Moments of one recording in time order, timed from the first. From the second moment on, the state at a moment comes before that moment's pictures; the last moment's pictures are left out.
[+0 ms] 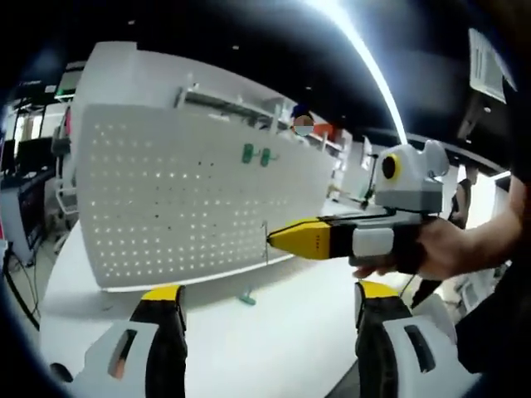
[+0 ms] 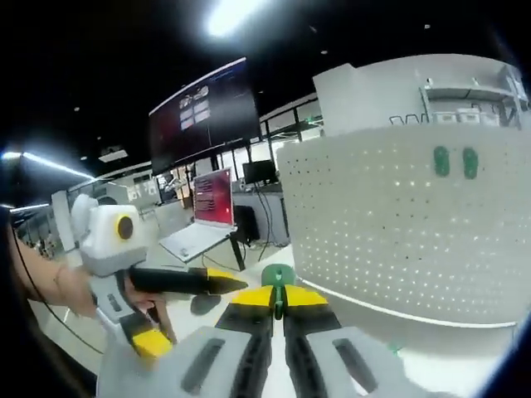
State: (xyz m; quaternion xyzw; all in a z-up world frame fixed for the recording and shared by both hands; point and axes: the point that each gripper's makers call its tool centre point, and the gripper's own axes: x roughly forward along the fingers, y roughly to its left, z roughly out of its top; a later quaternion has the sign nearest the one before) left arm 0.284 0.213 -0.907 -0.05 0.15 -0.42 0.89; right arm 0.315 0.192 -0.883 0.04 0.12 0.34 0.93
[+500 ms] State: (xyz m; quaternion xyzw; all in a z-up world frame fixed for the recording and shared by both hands) left arm 0.284 0.214 -0.891 -0.07 0.12 -0.42 0.90; right arm 0.325 0.192 -0.866 -0.02 0.06 0.32 0.95
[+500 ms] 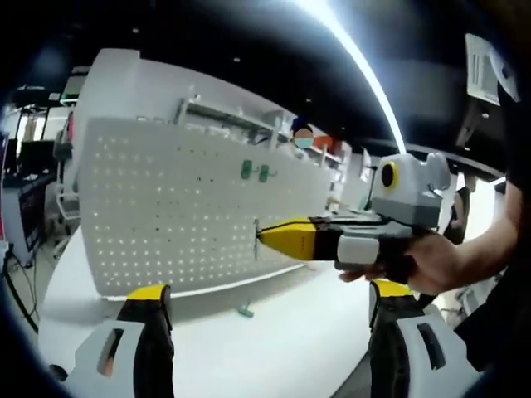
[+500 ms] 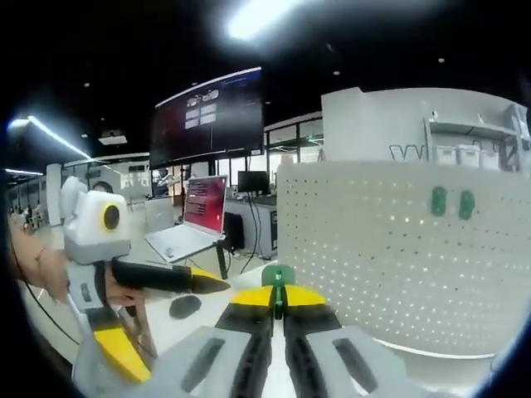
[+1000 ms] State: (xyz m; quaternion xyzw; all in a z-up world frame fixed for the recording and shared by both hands) left arm 0.286 0.220 -0.884 -0.07 0.11 -0.40 0.91; right arm 0.356 0.178 -0.848 -0.01 0.02 0.27 0.96
